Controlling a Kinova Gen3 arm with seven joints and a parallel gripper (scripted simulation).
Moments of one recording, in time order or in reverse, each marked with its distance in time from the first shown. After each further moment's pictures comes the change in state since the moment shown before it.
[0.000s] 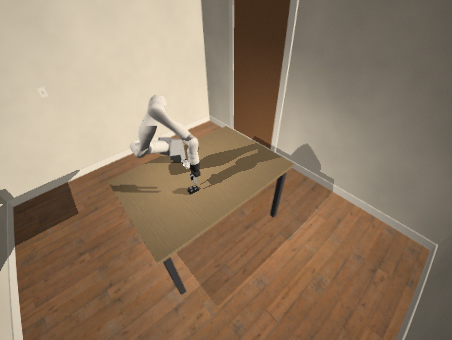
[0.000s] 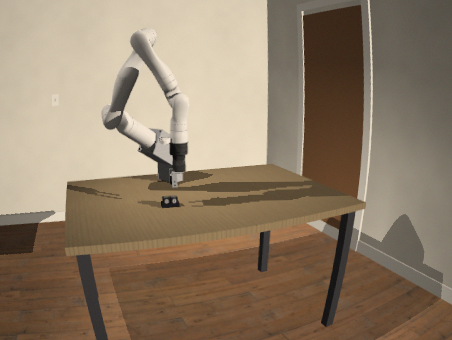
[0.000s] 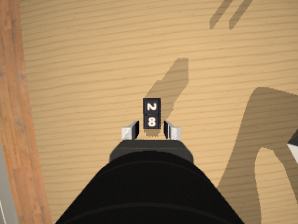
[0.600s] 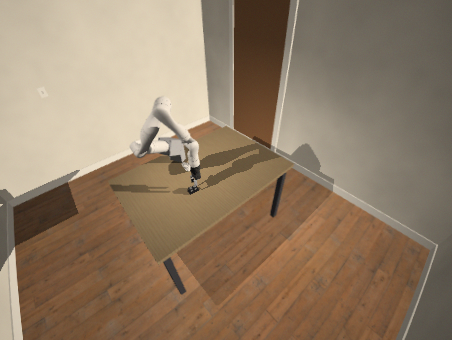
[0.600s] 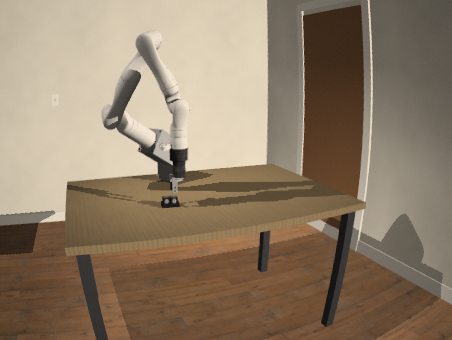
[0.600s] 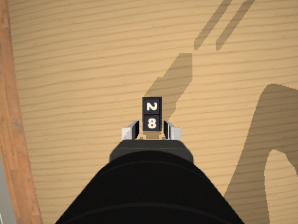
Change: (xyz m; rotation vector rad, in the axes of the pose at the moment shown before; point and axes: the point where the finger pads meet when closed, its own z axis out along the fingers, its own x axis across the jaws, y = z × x) arm 0.000 0.000 0.024 -0.002 0.000 0.001
